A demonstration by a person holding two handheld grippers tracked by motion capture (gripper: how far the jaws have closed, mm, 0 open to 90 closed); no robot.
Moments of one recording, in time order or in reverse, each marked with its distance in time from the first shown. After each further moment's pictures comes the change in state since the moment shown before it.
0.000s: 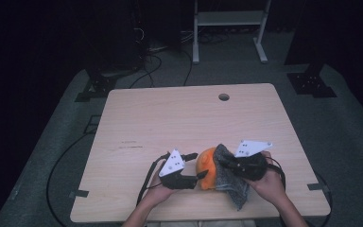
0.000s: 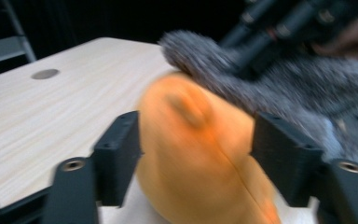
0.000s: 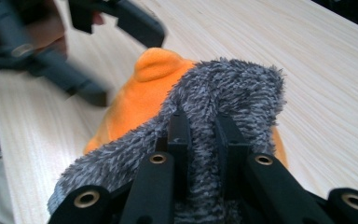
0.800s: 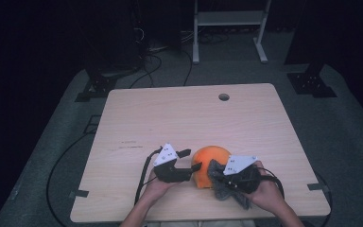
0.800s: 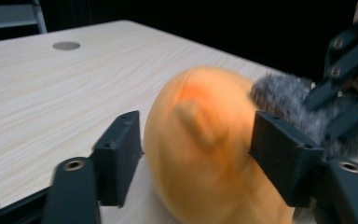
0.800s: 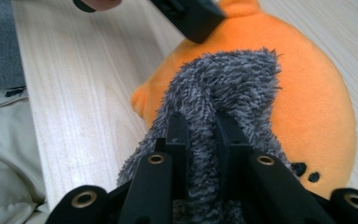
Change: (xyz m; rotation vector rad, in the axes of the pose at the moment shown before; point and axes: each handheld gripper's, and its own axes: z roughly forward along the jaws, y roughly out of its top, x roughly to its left) left arm 0.021 -0.008 -0.001 0.008 0.022 -0.165; right arm 0.031 -0.006 0.011 0.123 0.052 -0.176
